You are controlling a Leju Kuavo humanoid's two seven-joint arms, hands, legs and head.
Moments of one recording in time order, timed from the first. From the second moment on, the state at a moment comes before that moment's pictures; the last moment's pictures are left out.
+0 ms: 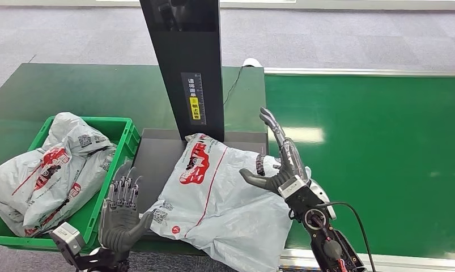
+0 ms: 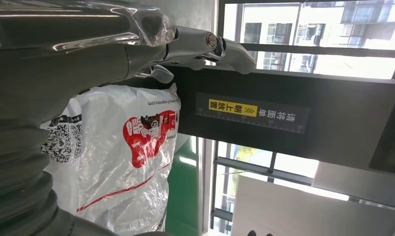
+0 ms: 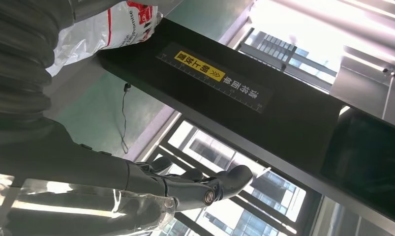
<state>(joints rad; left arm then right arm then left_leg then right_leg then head) 0.15 -0.08 -0.13 -1.64 0.00 -0.18 -0.60 -0.32 -0.05 0.40 -1.43 0.16 -0.14 -0.60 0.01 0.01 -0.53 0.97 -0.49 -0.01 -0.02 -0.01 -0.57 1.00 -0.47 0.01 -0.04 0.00</state>
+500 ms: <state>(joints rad) 0.15 -0.08 -0.13 -1.64 0.00 -0.18 -0.60 -0.32 -0.05 0.40 -1.43 0.16 -0.14 -0.60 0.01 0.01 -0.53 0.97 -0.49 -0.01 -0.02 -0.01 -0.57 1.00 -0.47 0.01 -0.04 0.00</state>
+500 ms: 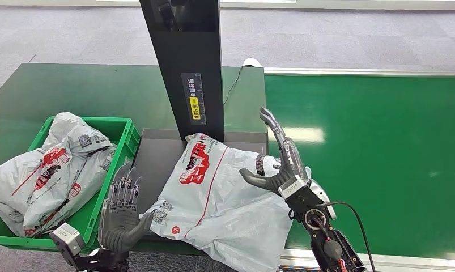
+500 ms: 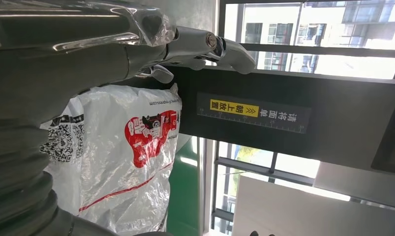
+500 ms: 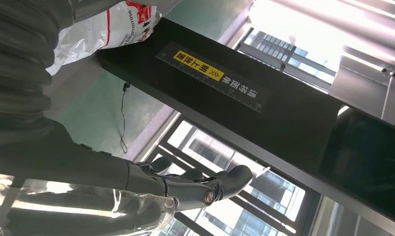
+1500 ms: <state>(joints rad) 0.15 -0.08 -0.13 -1.64 0.00 -0.18 -0.60 -0.32 -0.05 0.40 -1.44 0.16 -0.14 -0.60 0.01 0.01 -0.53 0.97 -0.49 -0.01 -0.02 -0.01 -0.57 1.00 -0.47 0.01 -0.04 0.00</state>
